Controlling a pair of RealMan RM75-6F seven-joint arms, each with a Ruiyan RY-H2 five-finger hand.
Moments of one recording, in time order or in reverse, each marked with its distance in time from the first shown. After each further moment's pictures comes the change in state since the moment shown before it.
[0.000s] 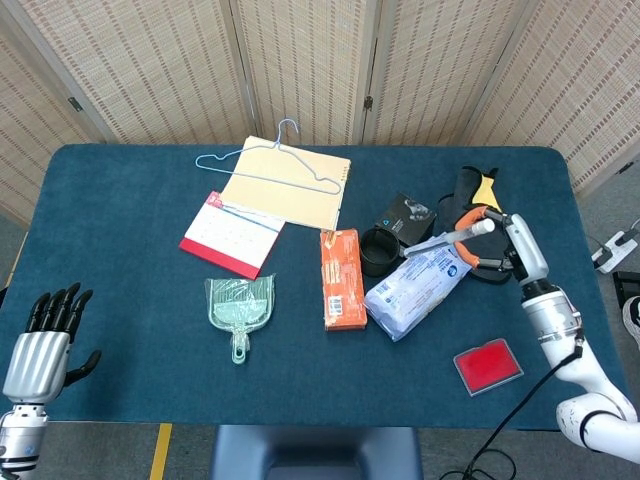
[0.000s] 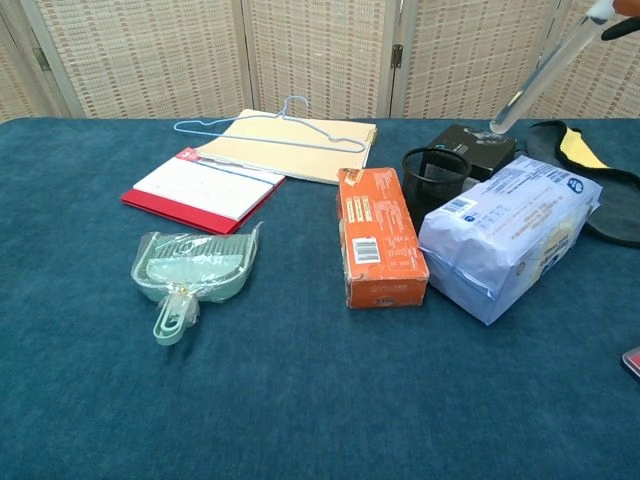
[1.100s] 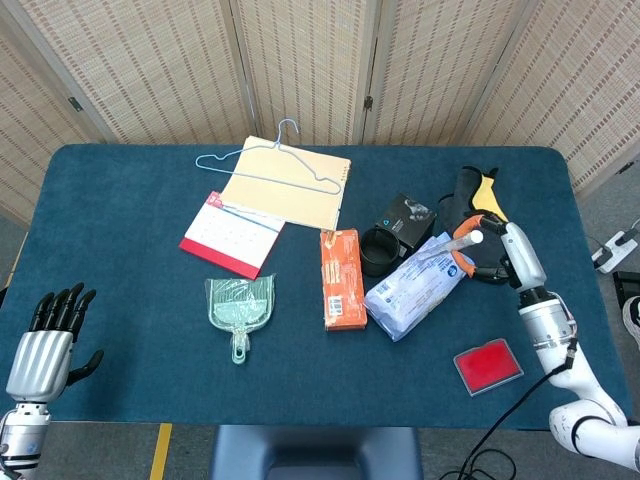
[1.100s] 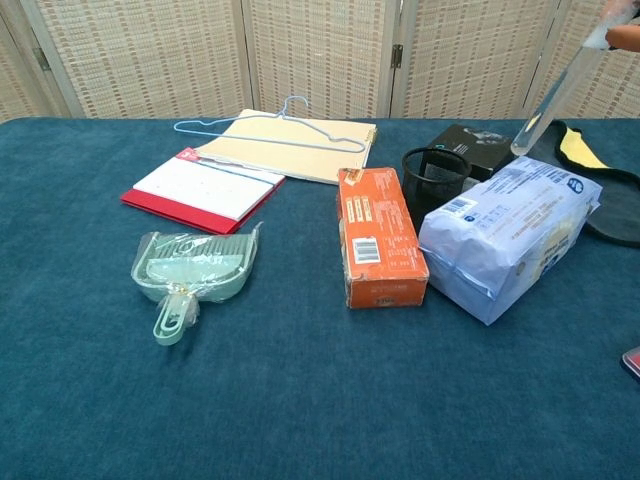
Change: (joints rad) left arm -0.008 -0.006 0.000 0.010 -0.004 -0.012 -0.004; right arm -0.003 -0.054 -0.040 0.028 -0.009 0.093 -0.214
